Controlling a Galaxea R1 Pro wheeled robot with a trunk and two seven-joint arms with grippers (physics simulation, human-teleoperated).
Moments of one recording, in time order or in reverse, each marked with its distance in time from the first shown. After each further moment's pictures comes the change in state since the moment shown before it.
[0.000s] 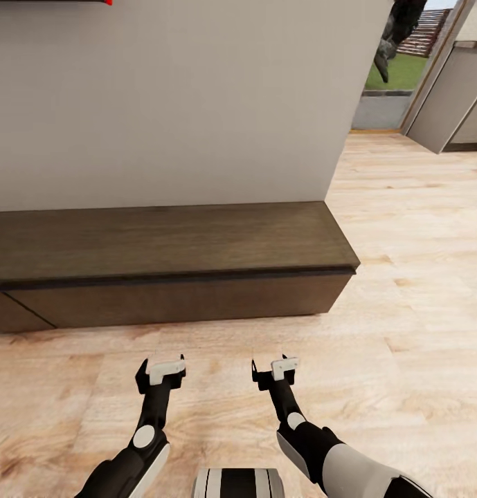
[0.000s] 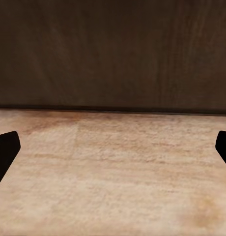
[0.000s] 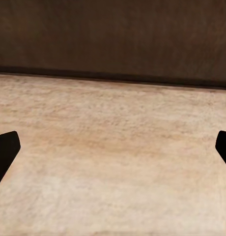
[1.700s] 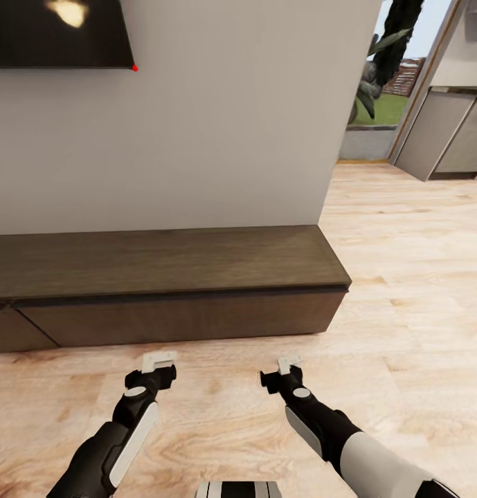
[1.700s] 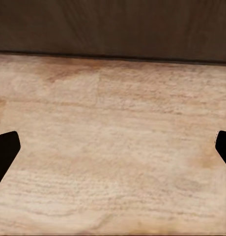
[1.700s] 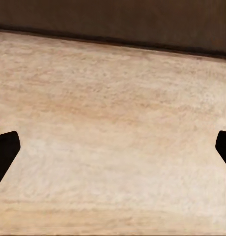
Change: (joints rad) left arm -0.001 -0.010 0.195 -0.275 0.113 0.762 -0.006; right arm 0.000 -0.114 -0.002 -0.257 -0.105 0.581 0.019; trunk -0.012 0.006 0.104
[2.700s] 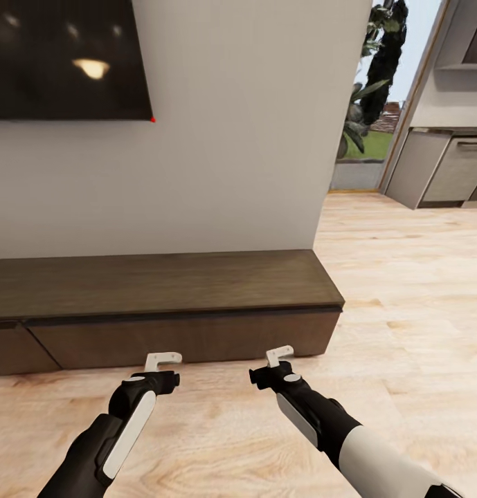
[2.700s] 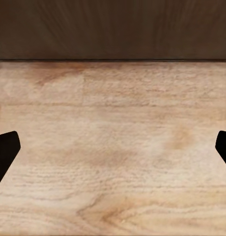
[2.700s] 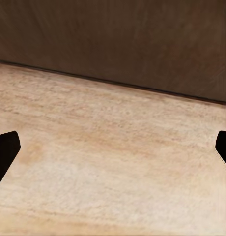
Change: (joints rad) left arm -0.008 0.007 0.007 -0.113 0.075 0.306 -0.011; right arm 0.000 -0.011 0.004 -0.192 -0.016 0.247 0.002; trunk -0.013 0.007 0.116
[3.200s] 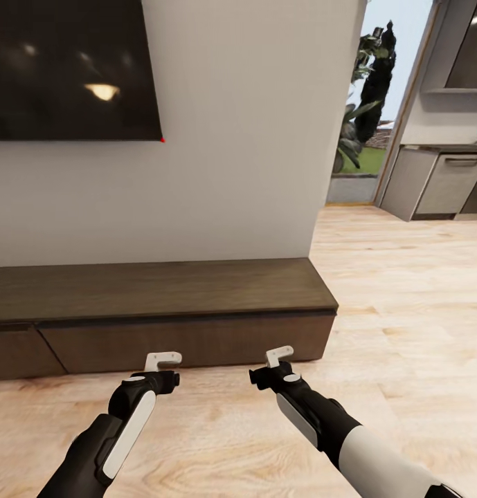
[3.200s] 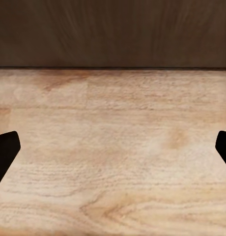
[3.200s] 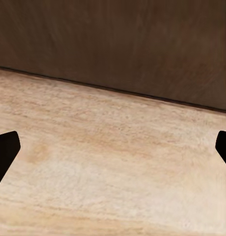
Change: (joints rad) left arm 0.000 0.000 0.000 -0.002 -0.001 -0.001 0.001; right arm 0.000 0.000 0.001 0.000 0.001 0.003 0.001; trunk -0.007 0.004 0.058
